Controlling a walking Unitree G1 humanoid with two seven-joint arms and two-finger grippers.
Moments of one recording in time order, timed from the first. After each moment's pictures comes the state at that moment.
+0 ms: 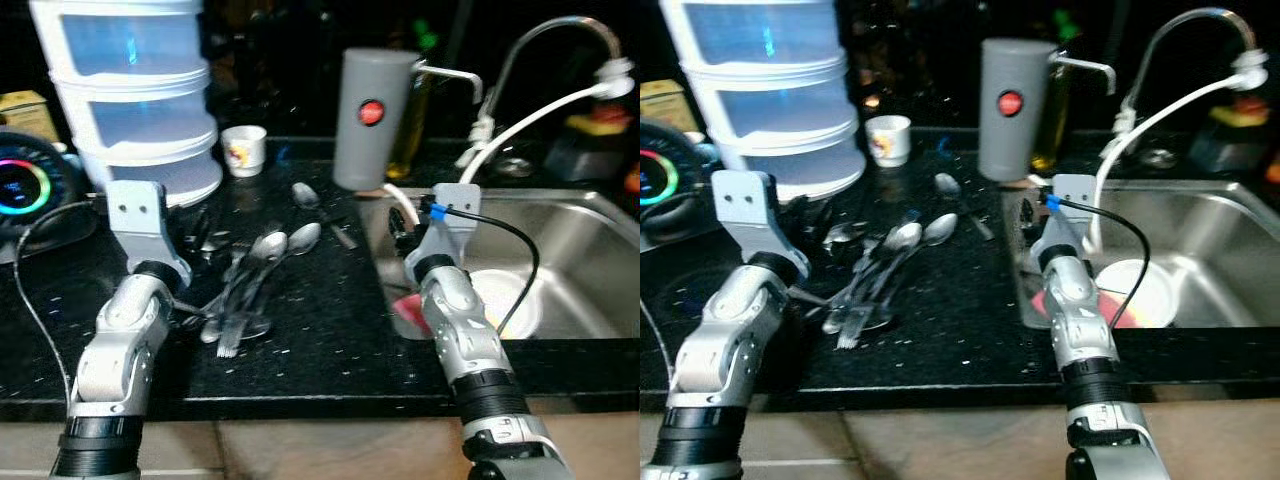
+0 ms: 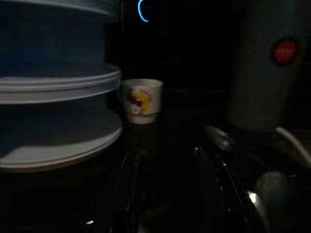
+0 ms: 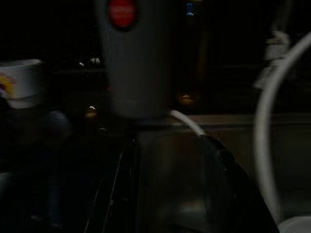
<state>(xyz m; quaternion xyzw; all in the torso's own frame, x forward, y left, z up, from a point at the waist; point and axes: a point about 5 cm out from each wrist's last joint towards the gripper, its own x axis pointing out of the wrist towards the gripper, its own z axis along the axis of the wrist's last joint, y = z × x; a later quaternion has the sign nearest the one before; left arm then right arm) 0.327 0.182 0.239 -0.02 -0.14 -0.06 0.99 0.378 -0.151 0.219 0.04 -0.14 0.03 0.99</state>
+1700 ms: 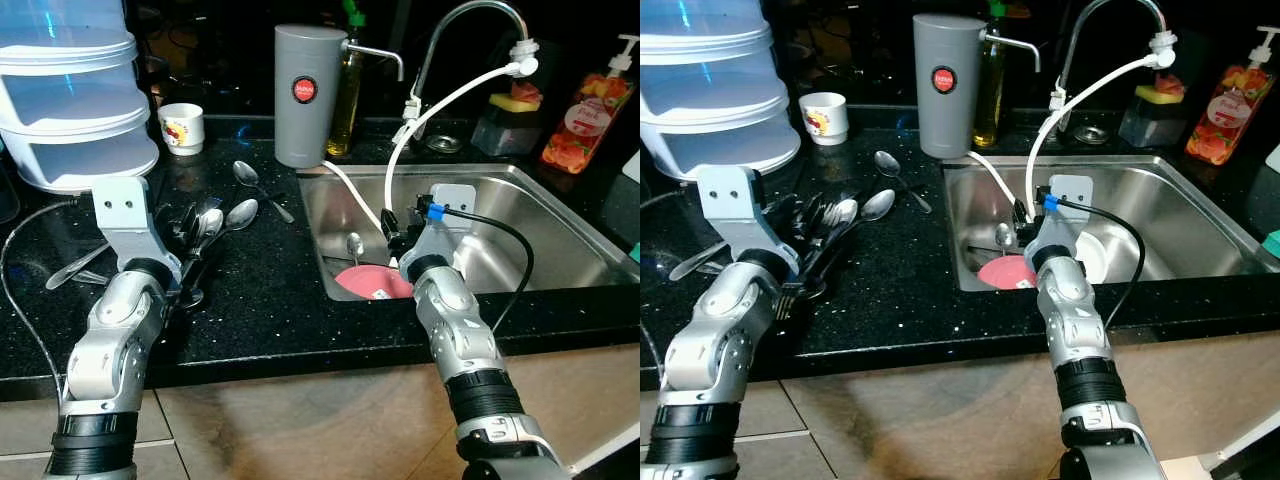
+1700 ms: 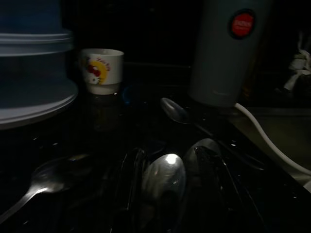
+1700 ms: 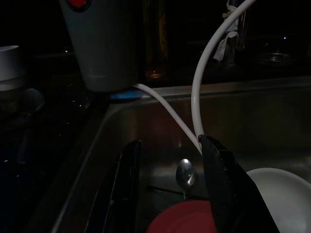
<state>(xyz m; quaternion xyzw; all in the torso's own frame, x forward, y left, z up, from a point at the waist) 0.329 0.190 0.240 -0.03 -0.12 -0.04 0.99 0.379 -0.143 0.218 0.07 -0.13 0.07 0.99</state>
